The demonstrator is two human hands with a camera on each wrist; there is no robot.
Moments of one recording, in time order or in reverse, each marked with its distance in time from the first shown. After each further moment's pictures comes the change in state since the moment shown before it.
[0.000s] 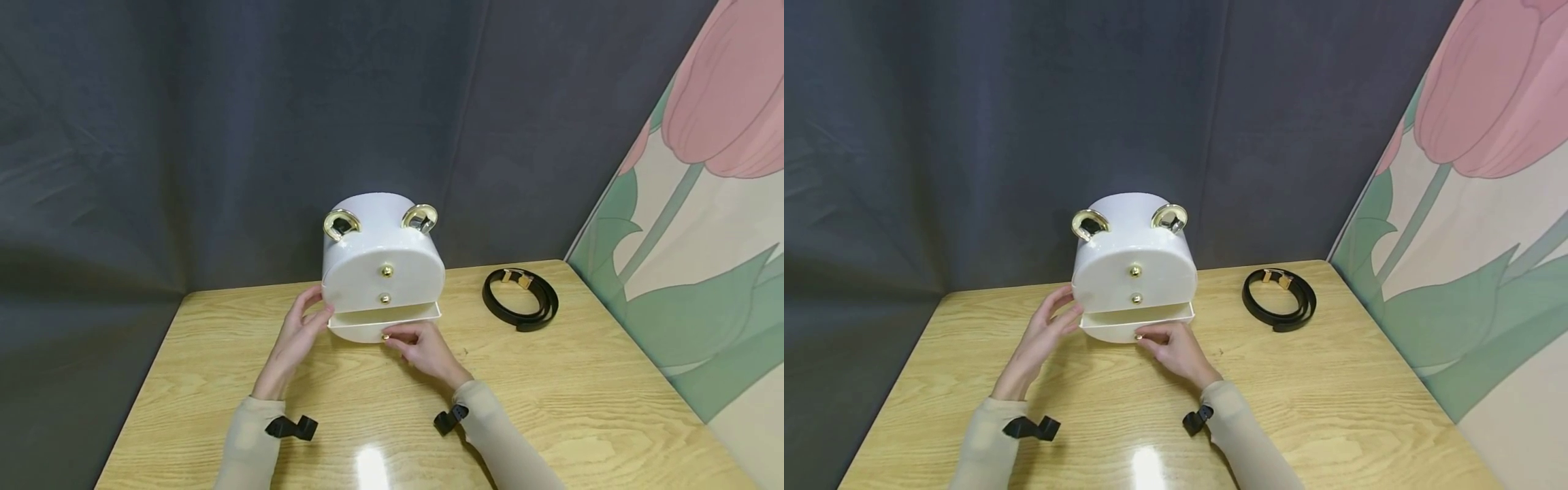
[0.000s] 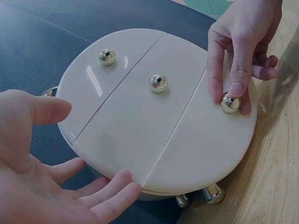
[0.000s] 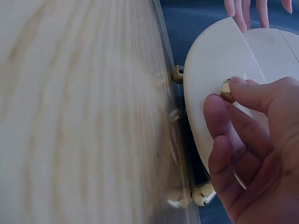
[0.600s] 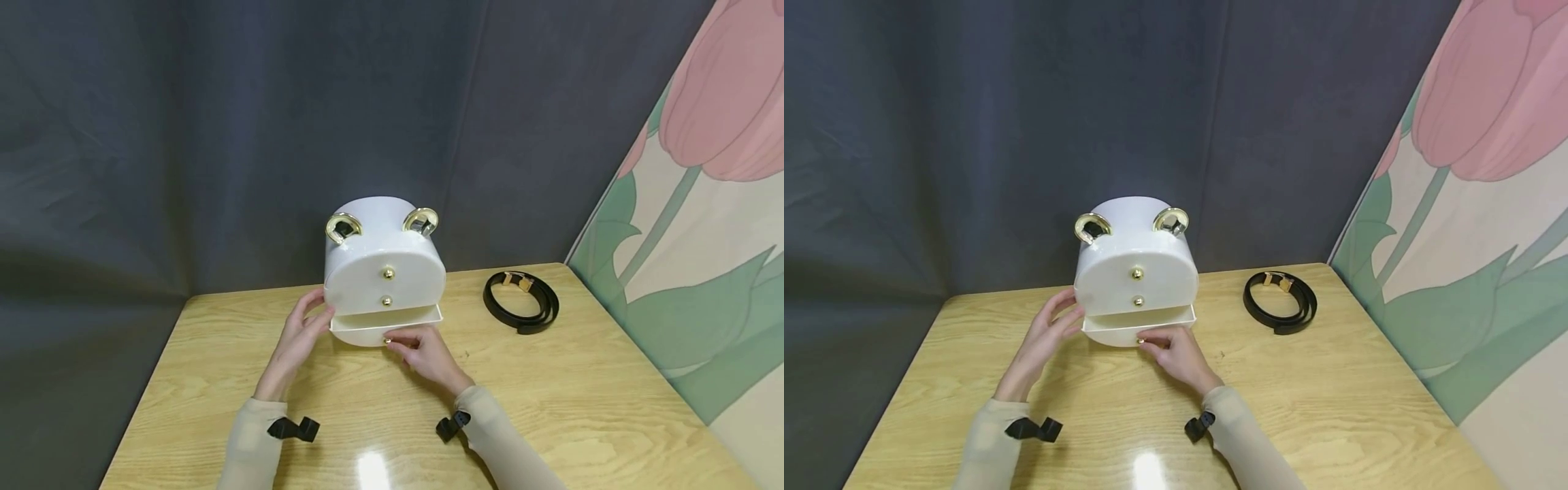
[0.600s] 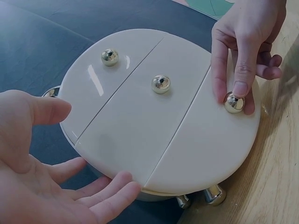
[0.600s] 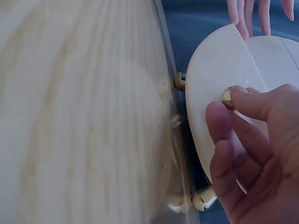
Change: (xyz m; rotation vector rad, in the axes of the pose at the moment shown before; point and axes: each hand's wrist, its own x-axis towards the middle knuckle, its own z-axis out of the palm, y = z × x) left_hand 0.000 0.001 -0.001 -0.002 0.005 0.011; right_hand -0.004 -0.004 0.003 -0.037 0.030 -0.032
